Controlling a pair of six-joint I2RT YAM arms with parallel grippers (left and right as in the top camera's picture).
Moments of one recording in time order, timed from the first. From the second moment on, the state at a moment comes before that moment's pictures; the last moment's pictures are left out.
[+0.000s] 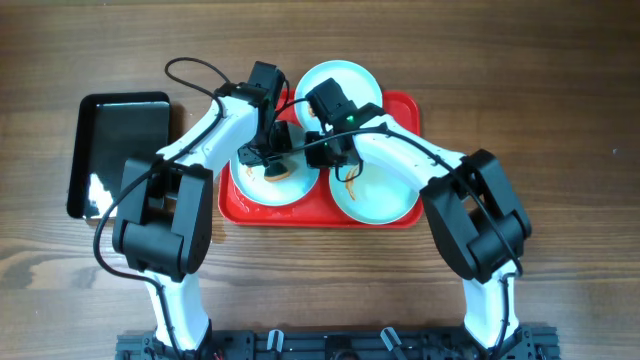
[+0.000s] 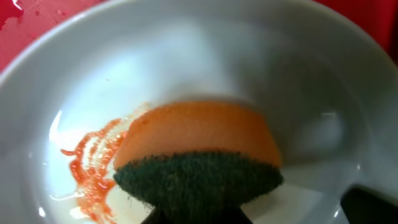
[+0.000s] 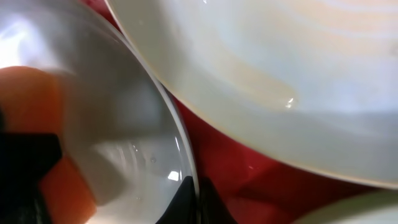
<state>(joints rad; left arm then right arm) -0.32 2.04 1.41 -0.85 0.06 -0.51 0.59 2.11 1.46 -0.60 -0.15 0.52</state>
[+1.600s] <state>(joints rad) -0.34 1.97 1.27 -0.71 -0.09 -0.52 0.59 2.10 1.46 -0.62 -0.13 0.52</state>
